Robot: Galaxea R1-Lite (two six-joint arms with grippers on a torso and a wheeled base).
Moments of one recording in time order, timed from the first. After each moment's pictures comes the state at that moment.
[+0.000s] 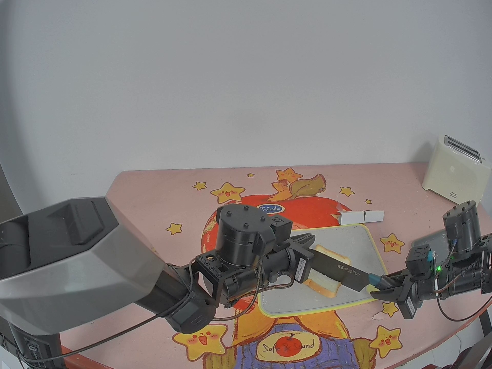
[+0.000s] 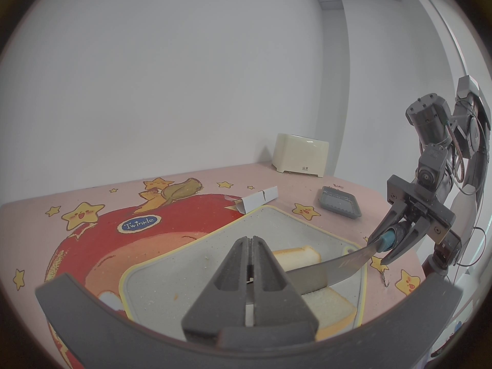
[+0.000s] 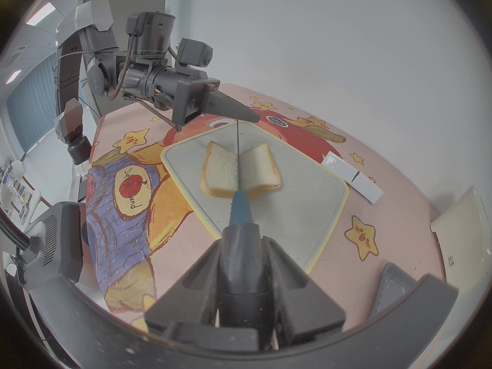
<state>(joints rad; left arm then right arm) -0.82 2.19 -0.97 -0.96 -0.06 -0.11 0.42 1.44 -0.47 -0.12 0.19 -0.40</state>
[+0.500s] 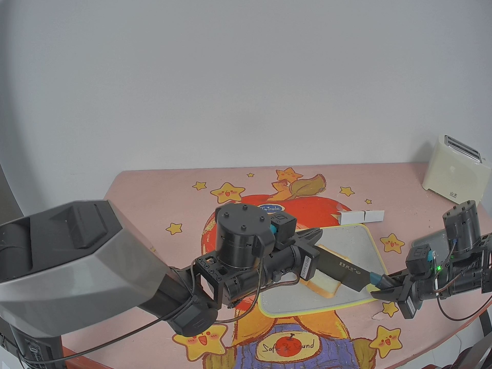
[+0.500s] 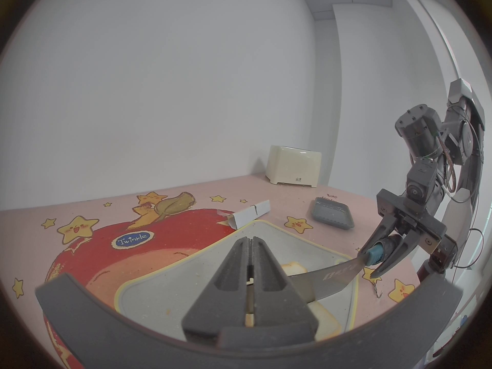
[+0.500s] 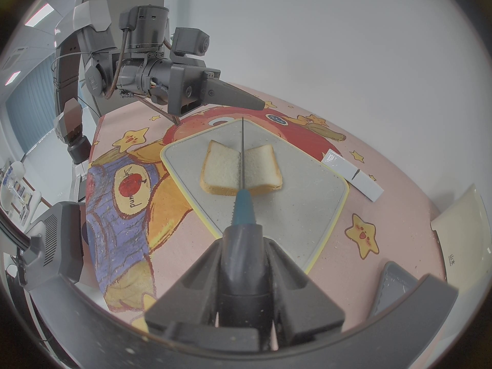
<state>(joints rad) -0.83 2.19 -0.97 -1.07 -0.07 -0.10 0.42 1.44 -0.48 -0.11 0.19 -0.40</state>
